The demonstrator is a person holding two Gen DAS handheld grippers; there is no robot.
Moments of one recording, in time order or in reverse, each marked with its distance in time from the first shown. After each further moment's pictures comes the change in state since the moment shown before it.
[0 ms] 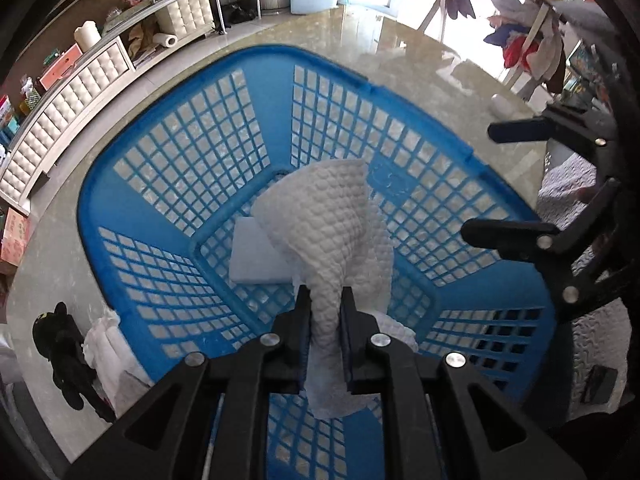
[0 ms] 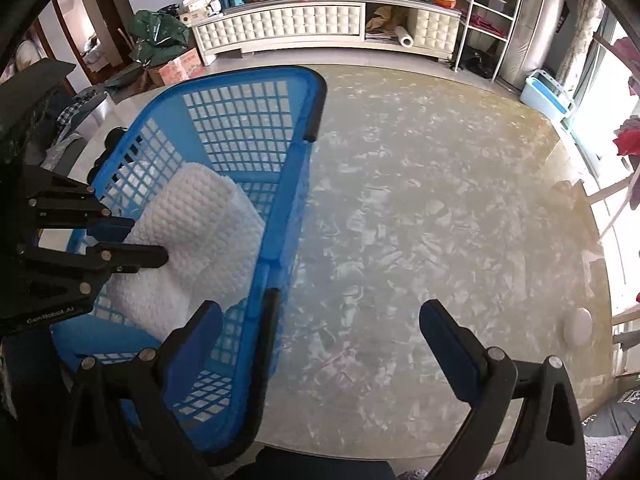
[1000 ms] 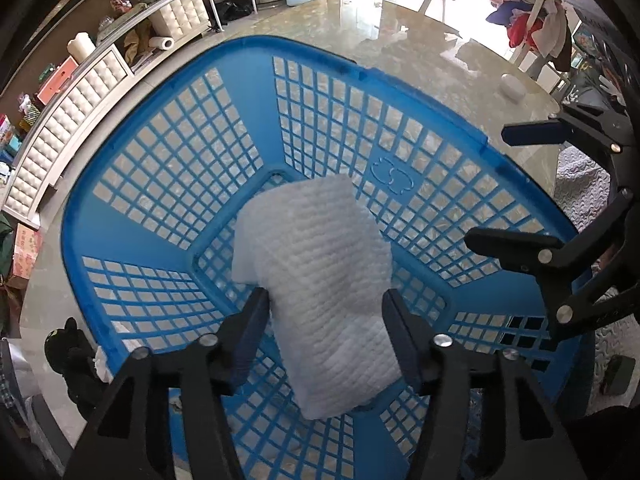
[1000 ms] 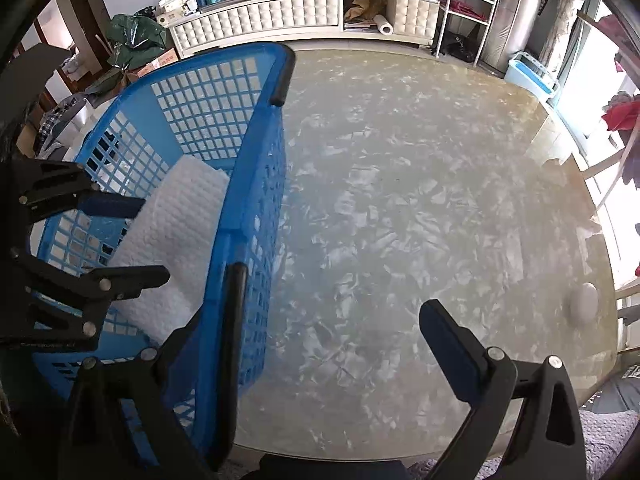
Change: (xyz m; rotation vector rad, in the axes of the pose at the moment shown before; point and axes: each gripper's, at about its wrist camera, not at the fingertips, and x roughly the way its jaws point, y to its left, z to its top) left arm 0.018 -0.007 0.015 0.049 0.034 0.062; right arm 0.019 -0.002 -0.010 0.064 0.025 -0.046
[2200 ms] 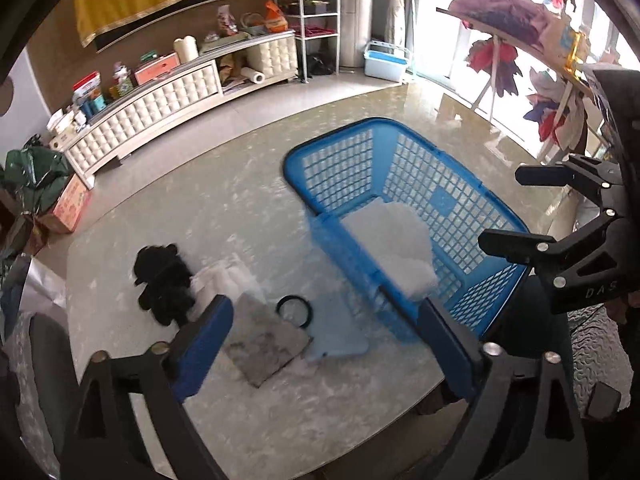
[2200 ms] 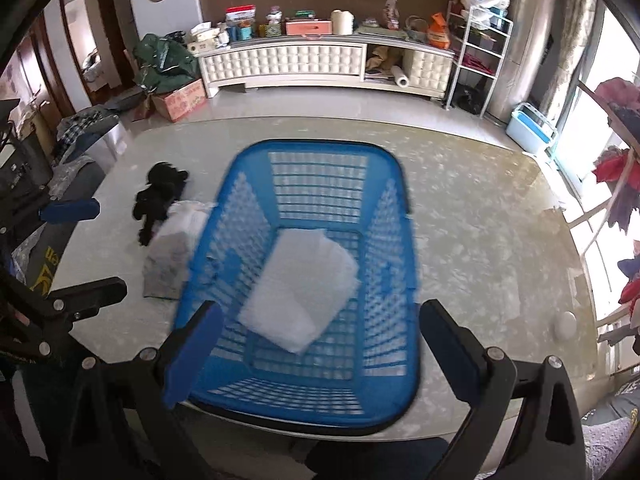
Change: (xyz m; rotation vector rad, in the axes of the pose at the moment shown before) left arm -0.139 0.066 -0.122 -0.249 -0.268 0.101; right arm -0.083 0.098 0.010 -0.052 -0.154 -0.013
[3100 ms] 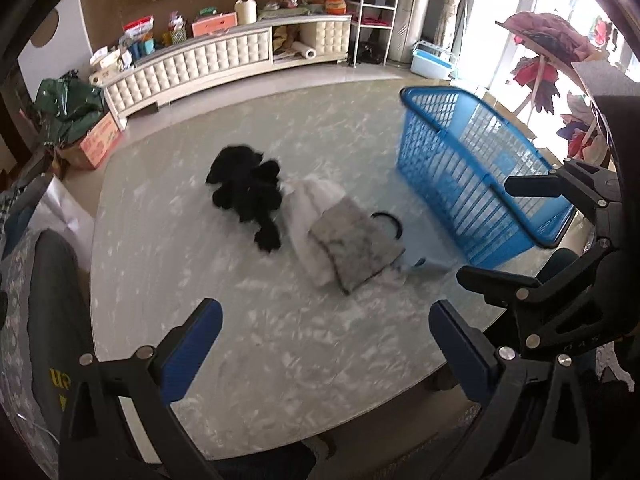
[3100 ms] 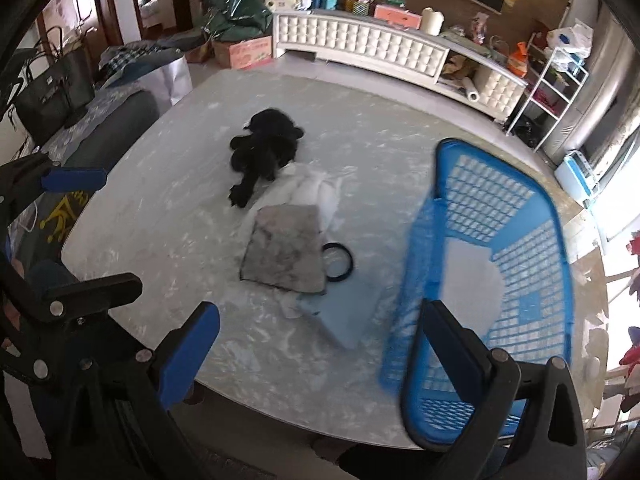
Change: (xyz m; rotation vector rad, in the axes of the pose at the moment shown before) left arm -0.019 0.099 -0.107 -0.169 0.045 0.029; right arm 0.053 0.154 0.002 -0.235 0.075 0.040
